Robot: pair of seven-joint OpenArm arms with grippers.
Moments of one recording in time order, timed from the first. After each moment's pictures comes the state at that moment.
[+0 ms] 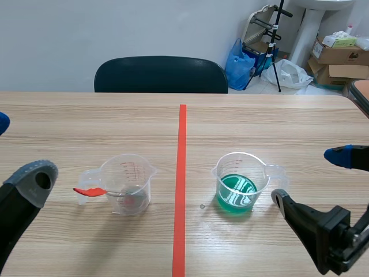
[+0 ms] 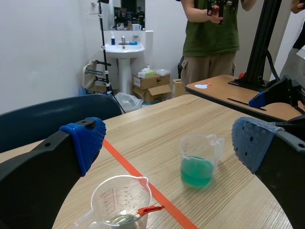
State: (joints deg) left arm 57.5 -34.2 -8.1 116.5 -13.2 -26.4 -45.6; right arm -46.0 31.1 11.9 115.1 16.4 27.3 4.3
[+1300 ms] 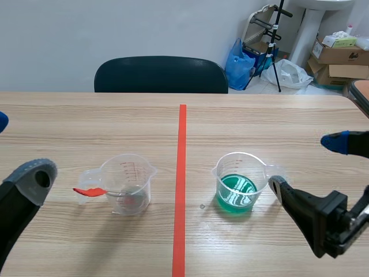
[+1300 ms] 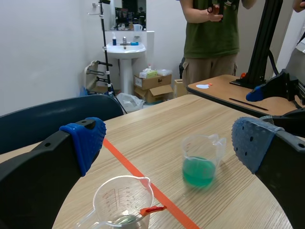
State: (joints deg) left arm 57.5 -34.3 -8.1 116.5 -13.2 -25.5 -45.7; right arm -42.1 31.1 11.9 115.1 16.4 28.8 4.5
